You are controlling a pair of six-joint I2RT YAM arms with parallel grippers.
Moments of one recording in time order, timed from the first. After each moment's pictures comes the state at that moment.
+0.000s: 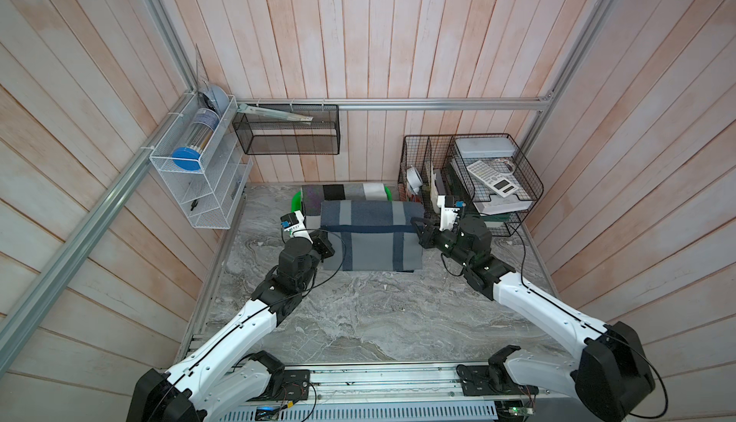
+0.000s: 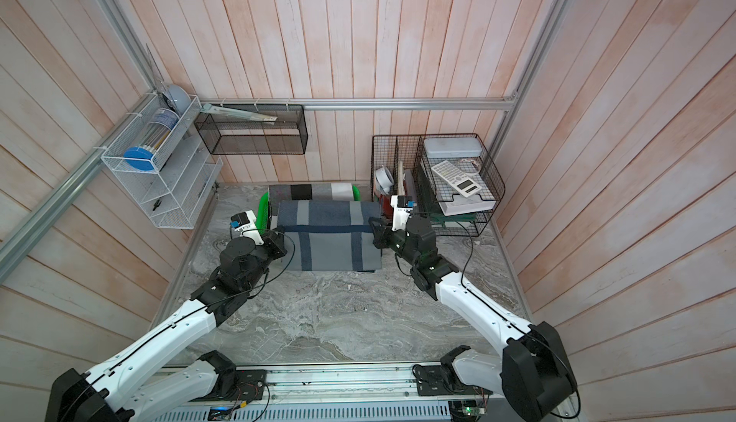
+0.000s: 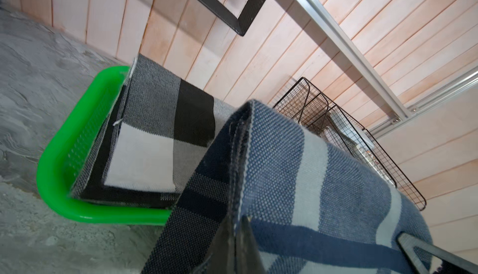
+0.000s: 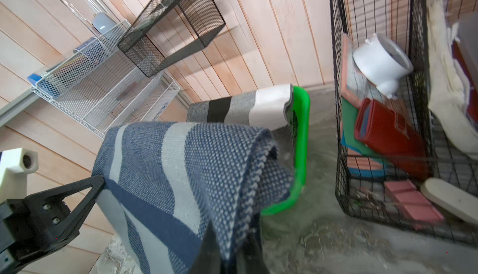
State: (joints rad) left arm -0.51 1.01 0.70 0.08 -0.27 -0.68; right arm 0.51 1.24 0.81 0.26 -0.18 0.54
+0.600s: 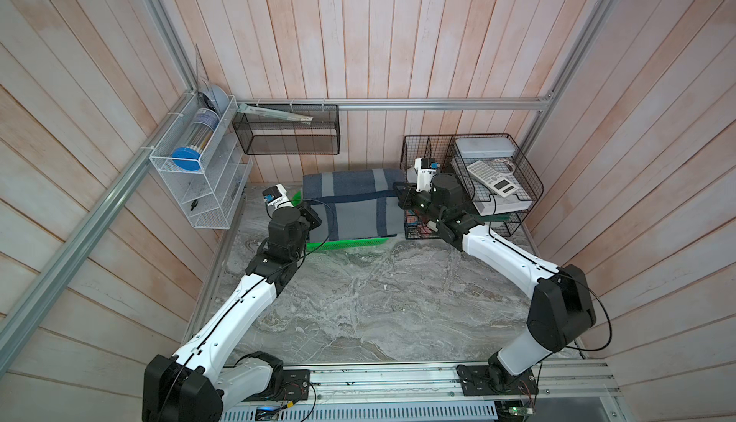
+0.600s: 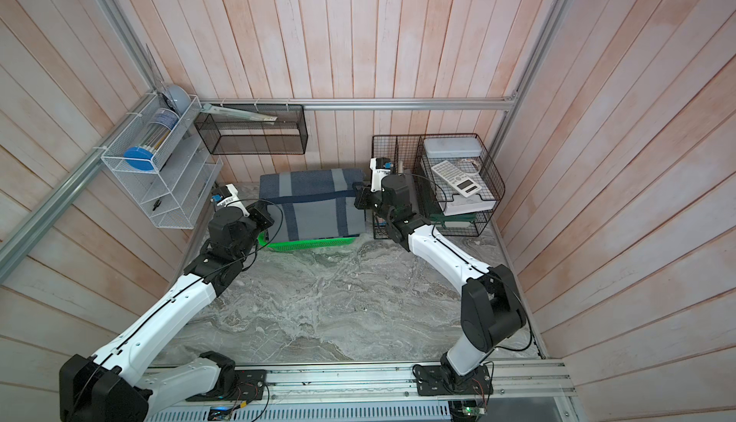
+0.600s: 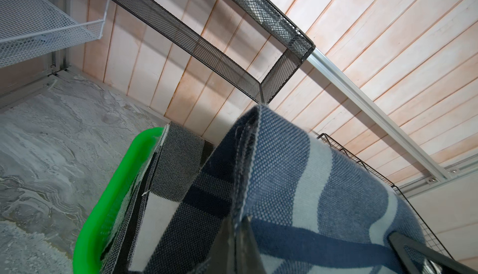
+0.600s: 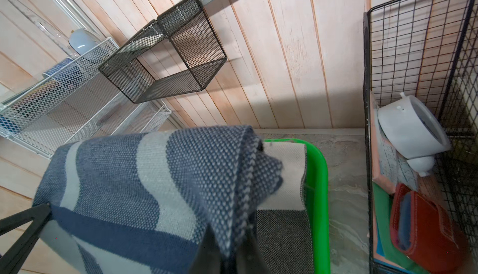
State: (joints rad) left arm -0.34 1.15 0.92 0.02 -0.28 -0.65; right arm 0.52 1.64 1.29 0.15 -0.14 0.49
